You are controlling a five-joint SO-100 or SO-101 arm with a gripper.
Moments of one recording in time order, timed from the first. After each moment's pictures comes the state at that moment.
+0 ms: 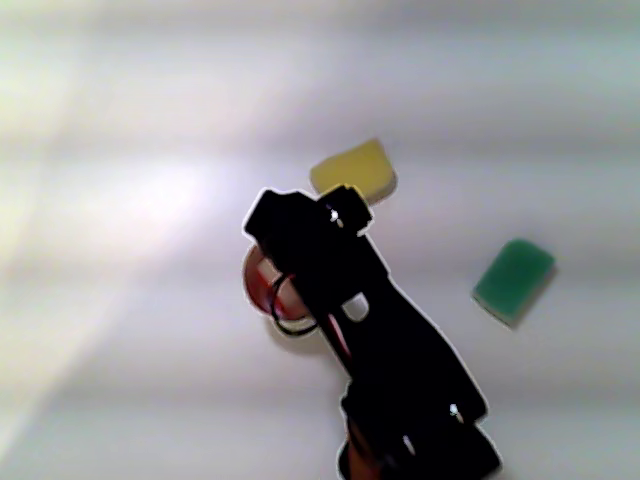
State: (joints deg) arm -26.7 122.8 112.5 81.2 -34.5
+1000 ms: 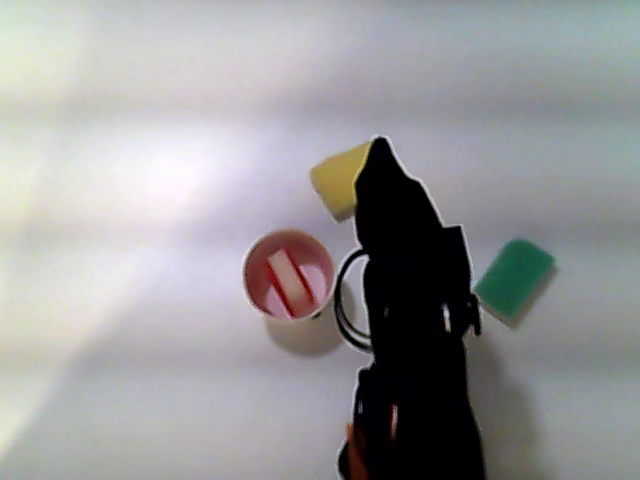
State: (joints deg) arm 1.7 153.5 121.6 64.6 -24.4
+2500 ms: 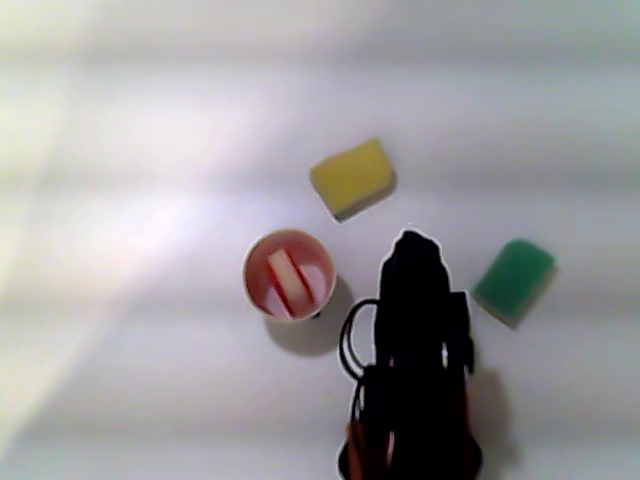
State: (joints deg) arm 6.8 185.5 170.6 65.7 0.0
